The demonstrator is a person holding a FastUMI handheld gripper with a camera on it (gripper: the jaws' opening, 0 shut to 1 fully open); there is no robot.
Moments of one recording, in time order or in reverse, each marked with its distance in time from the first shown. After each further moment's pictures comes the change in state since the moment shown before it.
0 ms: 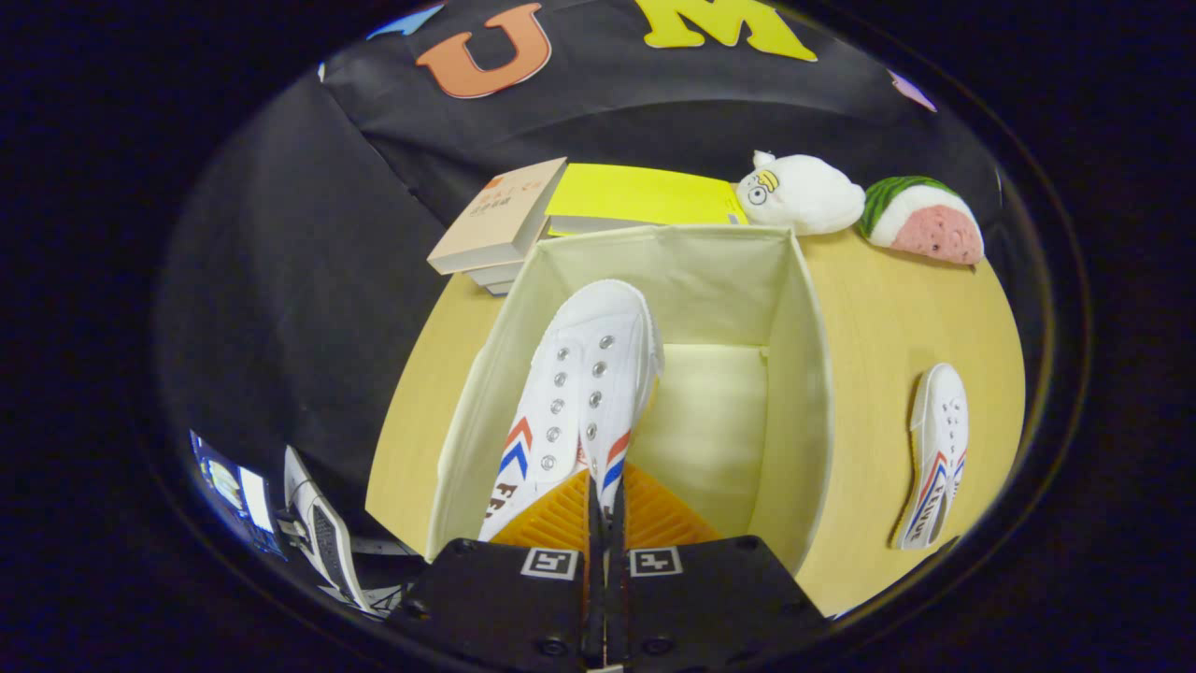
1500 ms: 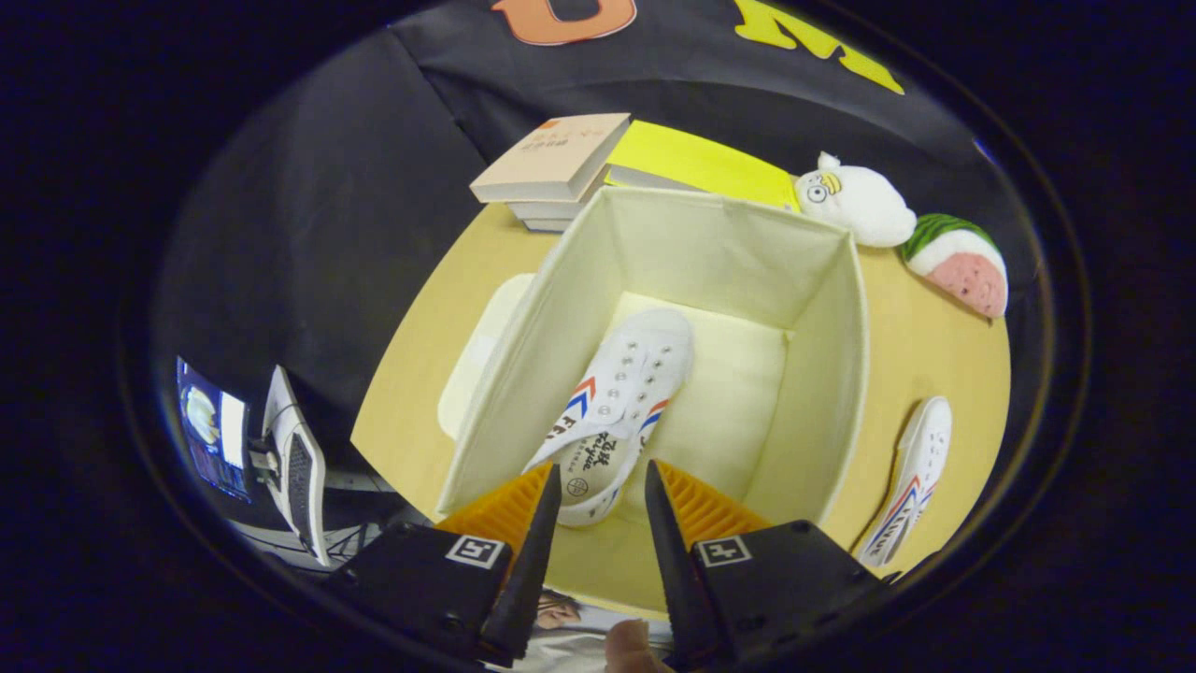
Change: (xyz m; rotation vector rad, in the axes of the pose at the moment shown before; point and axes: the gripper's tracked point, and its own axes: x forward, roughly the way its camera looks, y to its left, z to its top) arm -0.058 0.007 -0.021 -0.268 0.113 -0.026
